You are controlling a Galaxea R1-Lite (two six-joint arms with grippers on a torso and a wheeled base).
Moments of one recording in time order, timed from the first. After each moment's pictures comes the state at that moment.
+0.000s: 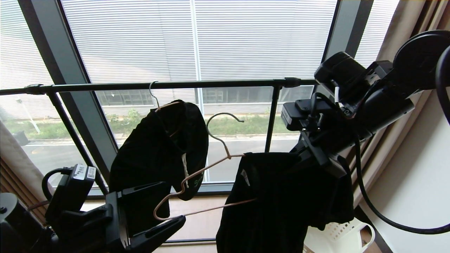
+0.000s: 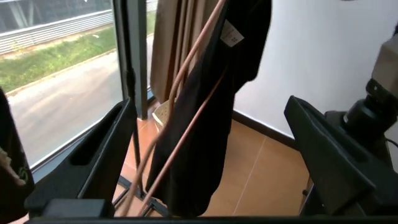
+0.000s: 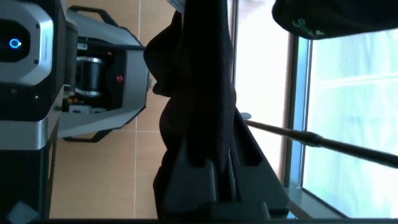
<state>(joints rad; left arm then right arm) -0.41 1.59 0.00 -1.57 -0.57 -0.17 0.48 1.92 -1.84 1.06 0.50 -0.97</state>
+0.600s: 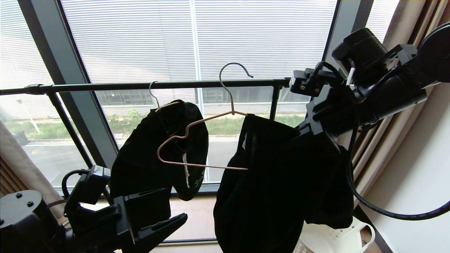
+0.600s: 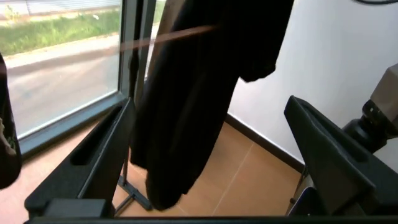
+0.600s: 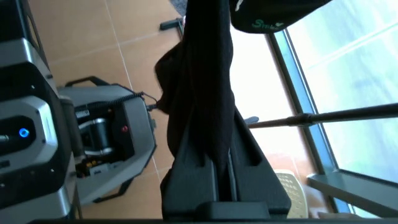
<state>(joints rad) -0.38 1.69 0.00 -1.57 -0.58 -0.23 0.45 1.87 -1.83 0.90 0.52 -0.62</state>
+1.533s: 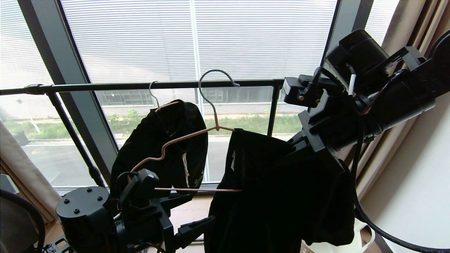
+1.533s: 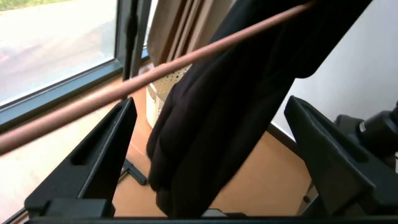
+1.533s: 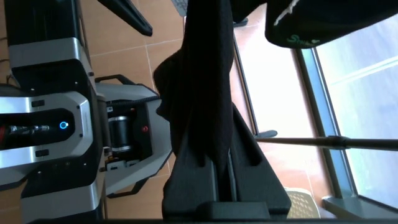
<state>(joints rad) -0.53 1.90 -0.12 -1.57 -0.46 -0.23 0.56 1.82 -1.76 0.90 0.54 -0.61</state>
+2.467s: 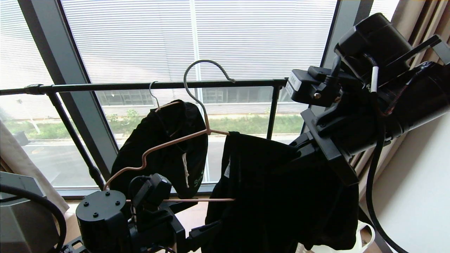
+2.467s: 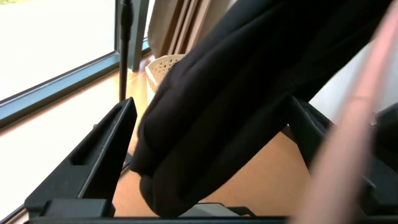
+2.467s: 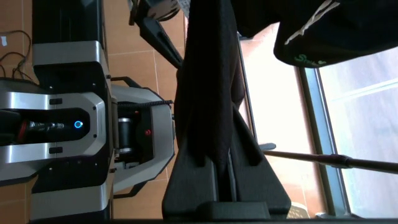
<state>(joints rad) -0.59 1.95 -0.14 -1.57 -0.38 -0.22 0.63 1.76 -1.73 0.90 0.54 -0.61</state>
